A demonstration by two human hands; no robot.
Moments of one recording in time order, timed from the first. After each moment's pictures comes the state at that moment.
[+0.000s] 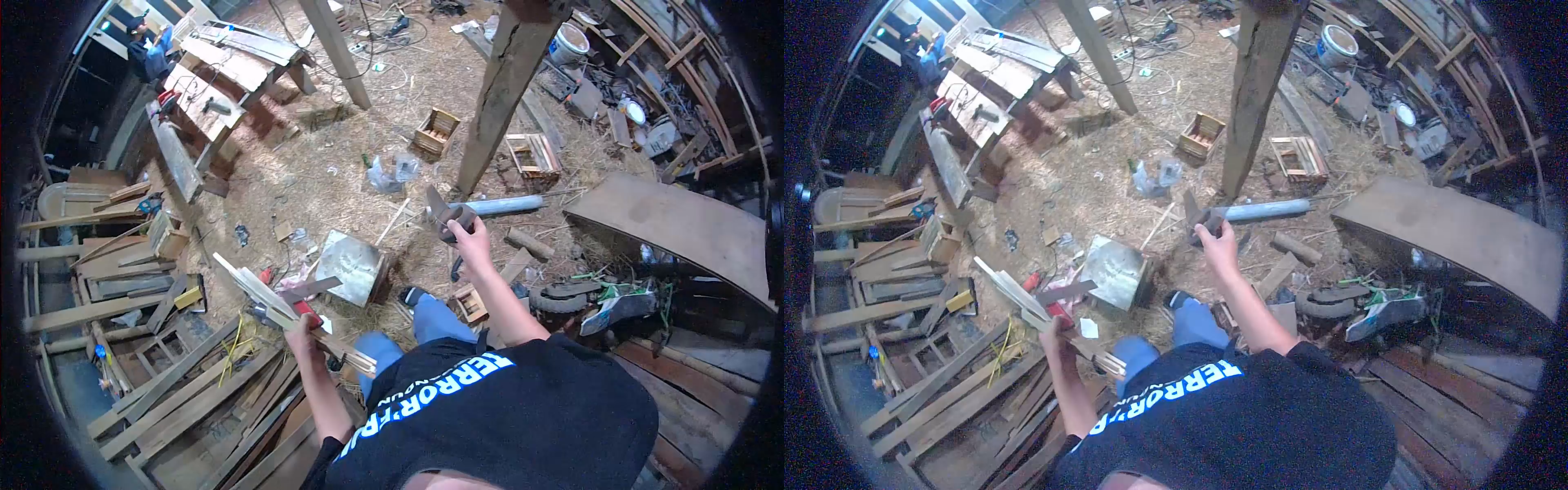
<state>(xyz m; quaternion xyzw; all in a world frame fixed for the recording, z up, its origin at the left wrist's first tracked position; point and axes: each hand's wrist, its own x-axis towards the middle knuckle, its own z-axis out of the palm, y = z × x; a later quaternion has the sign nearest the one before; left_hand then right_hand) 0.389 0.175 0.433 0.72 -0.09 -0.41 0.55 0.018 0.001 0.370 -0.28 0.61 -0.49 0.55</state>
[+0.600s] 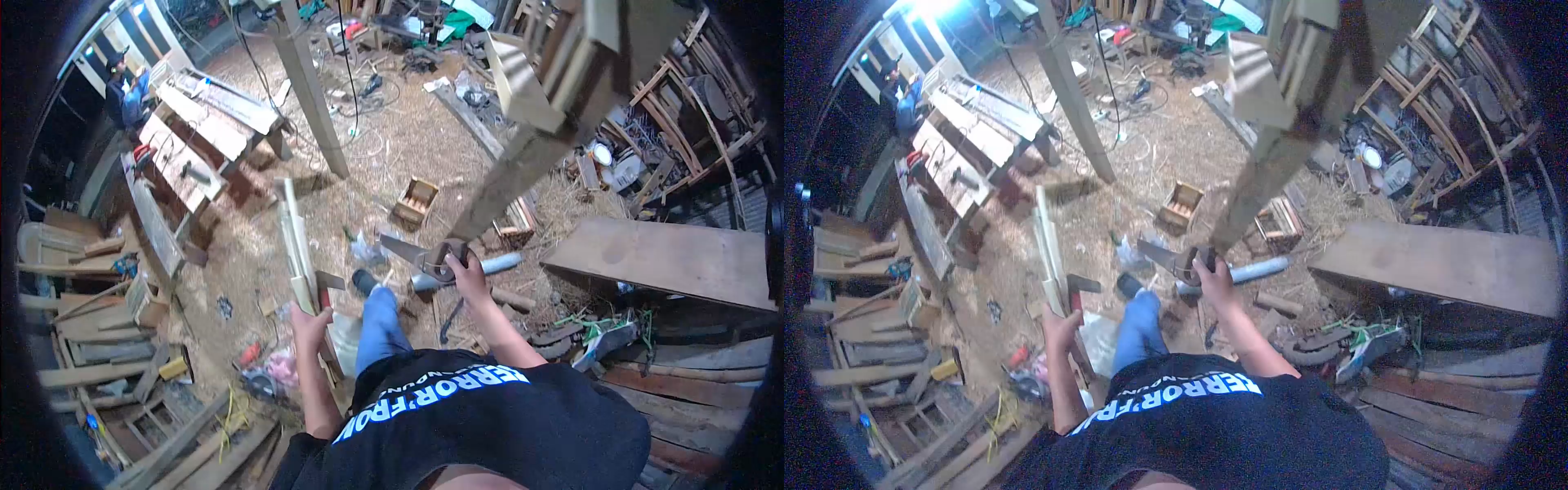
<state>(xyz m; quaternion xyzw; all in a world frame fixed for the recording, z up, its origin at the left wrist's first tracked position) 0.396 -0.100 0.469 0.74 -0.37 -0.42 0.37 0.045 -0.148 0.435 -0.34 0.60 -0.53 0.49</state>
